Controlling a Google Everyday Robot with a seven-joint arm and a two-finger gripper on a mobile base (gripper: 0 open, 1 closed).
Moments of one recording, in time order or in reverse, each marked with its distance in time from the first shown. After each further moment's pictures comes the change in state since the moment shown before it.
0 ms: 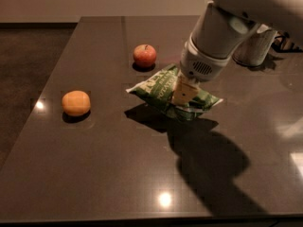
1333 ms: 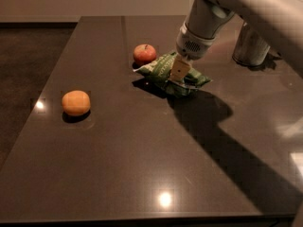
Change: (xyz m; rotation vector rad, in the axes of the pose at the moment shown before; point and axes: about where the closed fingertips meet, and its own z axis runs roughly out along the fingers) arm -0.014 -0.108 0.038 0.005 0.004 0.058
